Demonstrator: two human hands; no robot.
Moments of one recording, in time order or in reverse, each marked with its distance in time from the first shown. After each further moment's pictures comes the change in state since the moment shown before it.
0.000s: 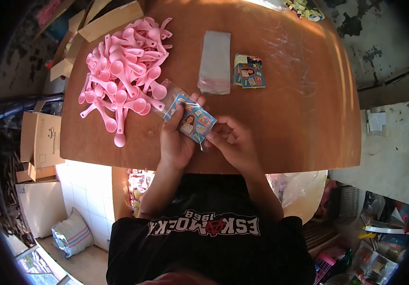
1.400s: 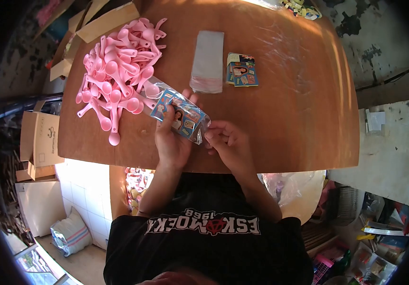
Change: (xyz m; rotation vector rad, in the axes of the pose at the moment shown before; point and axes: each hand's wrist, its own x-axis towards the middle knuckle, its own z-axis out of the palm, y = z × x) left_hand -0.004 -0.015 0.009 0.044 0.002 0.130; right_hand -0.015 0.000 -0.010 -0.025 0.139 0.061
